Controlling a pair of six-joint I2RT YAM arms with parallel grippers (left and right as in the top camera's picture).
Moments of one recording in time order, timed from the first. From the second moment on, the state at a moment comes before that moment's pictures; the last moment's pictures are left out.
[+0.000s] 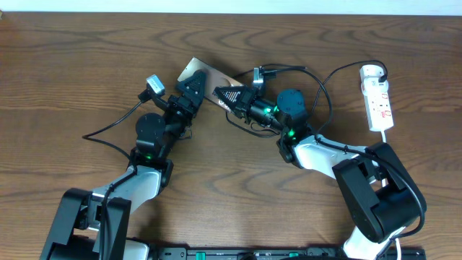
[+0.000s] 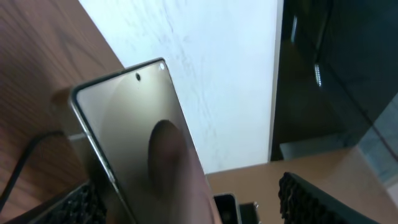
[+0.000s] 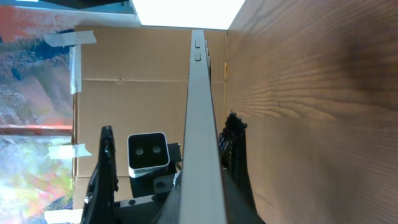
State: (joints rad) left arm -0.23 1.54 0.47 1.07 0.25 -1.35; right arm 0.51 1.86 0.84 0.99 -0.59 1.46
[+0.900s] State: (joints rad) left arm -0.23 1.54 0.47 1.07 0.19 -1.38; right arm 0.57 1.86 0.84 1.01 -0.56 1.51
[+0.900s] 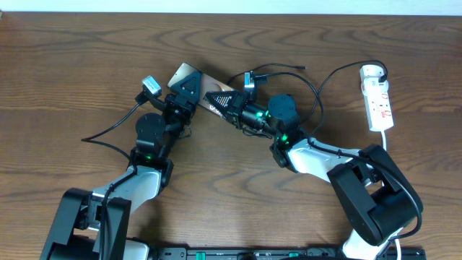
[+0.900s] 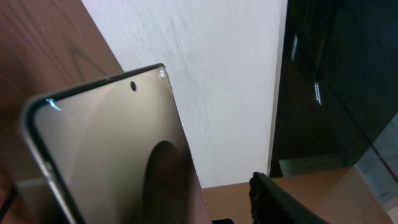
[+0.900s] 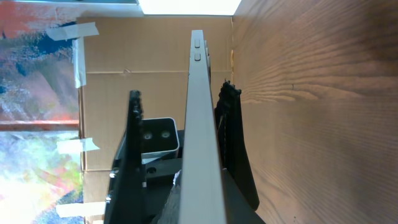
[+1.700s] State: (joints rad) left arm -0.23 1.54 0.47 1.06 0.17 -1.38; right arm 0.59 1.86 0.84 1.02 -0.52 1.52
